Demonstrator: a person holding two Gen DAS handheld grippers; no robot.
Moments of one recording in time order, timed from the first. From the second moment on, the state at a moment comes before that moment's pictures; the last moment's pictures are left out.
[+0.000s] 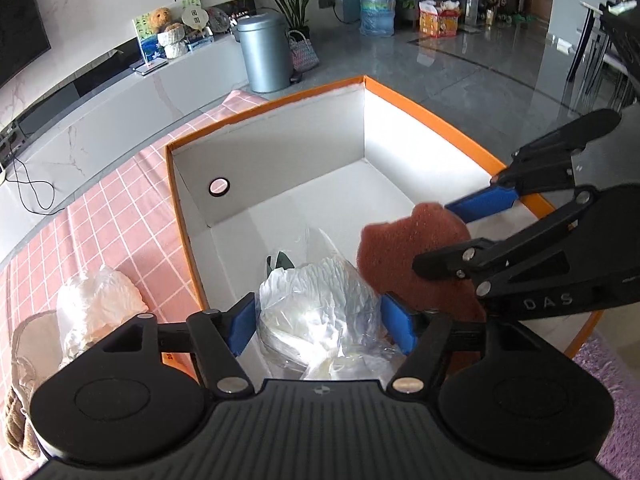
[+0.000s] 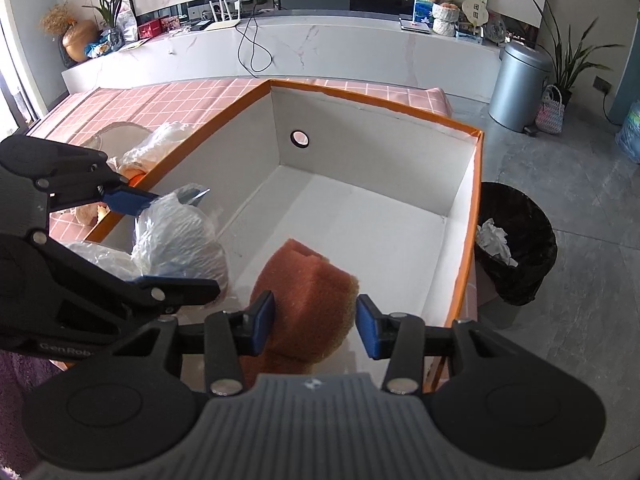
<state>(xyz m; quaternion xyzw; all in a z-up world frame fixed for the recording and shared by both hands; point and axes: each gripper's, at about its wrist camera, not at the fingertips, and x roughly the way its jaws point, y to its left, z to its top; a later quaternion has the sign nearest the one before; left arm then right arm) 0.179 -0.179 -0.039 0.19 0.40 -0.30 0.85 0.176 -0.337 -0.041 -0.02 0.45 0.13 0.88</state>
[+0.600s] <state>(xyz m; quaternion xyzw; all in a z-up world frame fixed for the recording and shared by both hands) 0.179 -0.140 0.004 0.08 0.34 -0.27 0.90 0.181 -0.320 -0.051 -0.09 0.47 0.08 0.88</state>
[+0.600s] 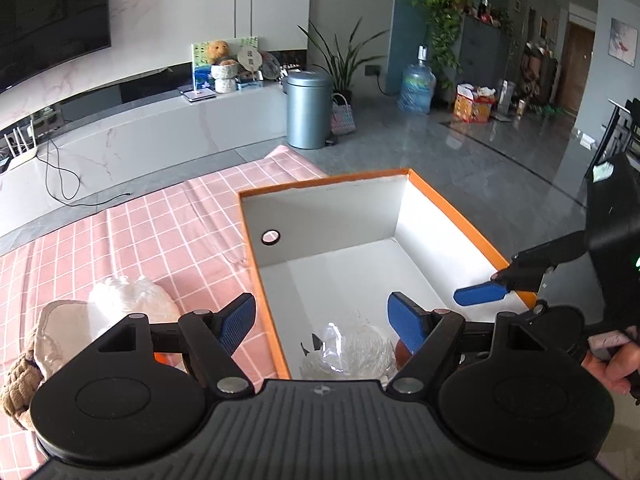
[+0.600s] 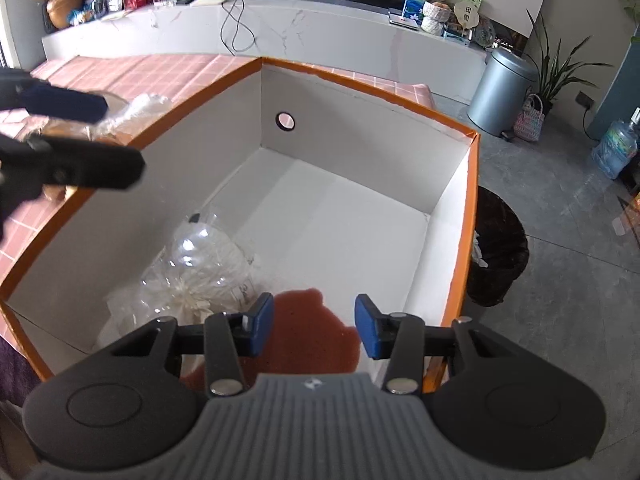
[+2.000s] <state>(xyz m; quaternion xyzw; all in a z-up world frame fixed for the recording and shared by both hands) 0.102 -0.050 0.012 0.04 0.25 -0.19 0.95 0.103 -0.223 0.024 -0.08 0.31 0.07 0.94</state>
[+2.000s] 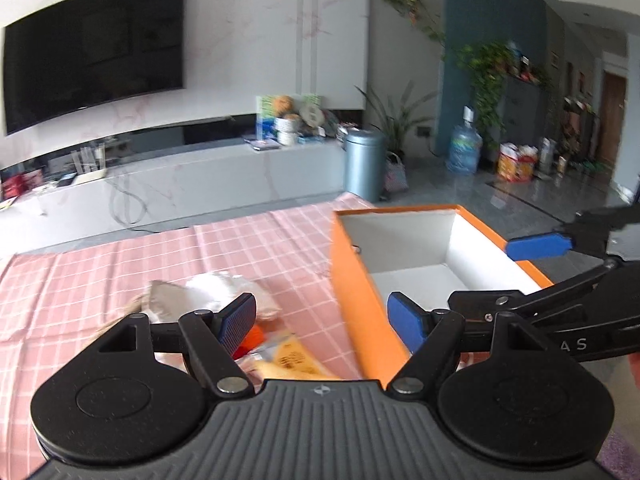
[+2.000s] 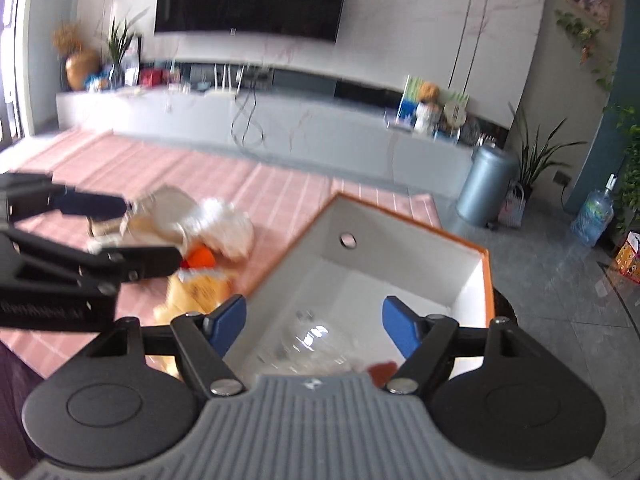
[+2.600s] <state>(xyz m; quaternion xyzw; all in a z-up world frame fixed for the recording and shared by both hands) 0.085 0.033 -0.027 -0.03 0.32 -0.15 0.93 0.059 -0.131 -0.008 -0.10 0.28 0.15 0.94</state>
